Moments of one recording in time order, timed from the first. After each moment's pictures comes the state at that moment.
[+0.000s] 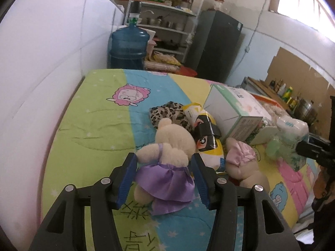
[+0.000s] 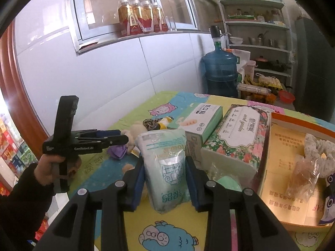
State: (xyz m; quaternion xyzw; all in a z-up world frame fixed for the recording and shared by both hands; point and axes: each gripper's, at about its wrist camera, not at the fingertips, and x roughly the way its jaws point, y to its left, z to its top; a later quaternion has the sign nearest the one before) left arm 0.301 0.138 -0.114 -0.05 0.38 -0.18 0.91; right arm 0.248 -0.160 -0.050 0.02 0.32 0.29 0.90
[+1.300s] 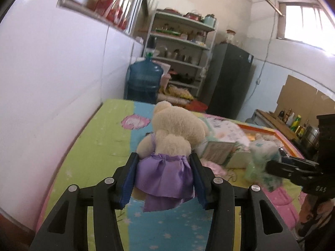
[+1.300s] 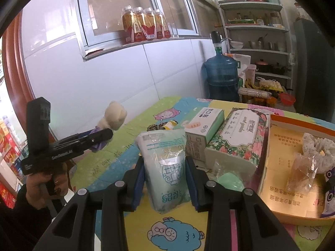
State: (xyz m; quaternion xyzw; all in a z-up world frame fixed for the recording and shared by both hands) left arm 0.208 0.112 -0.065 -0.09 0.26 -0.10 0.96; right arm 0.230 -0.160 -0.042 0.03 0.30 0.30 0.91
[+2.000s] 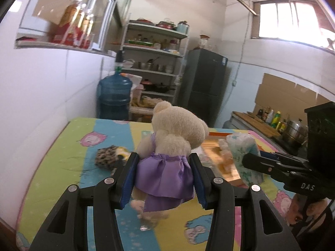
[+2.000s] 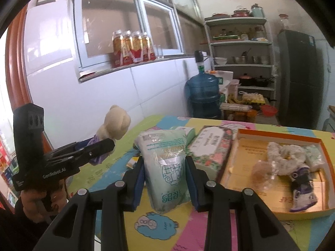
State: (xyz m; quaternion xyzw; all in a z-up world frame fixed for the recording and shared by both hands) left arm 0.187 0.027 -0.027 -0.07 0.22 -0.18 0.96; right arm 0.196 -0.211 -0.007 0.04 0.25 0.24 0.94
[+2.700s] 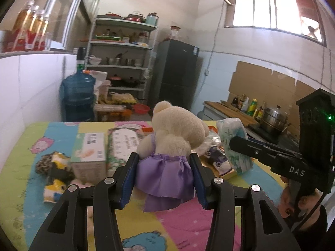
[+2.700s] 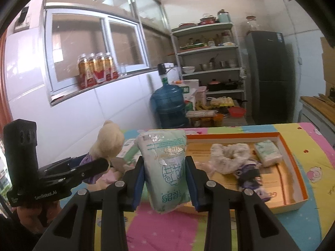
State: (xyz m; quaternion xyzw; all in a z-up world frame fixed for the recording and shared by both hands) left arm 0.204 -0.080 -0.027 -0.04 0.24 -0.27 0.93; right arm 0.186 -0.311 -0.003 0.08 0.22 0.15 0.96
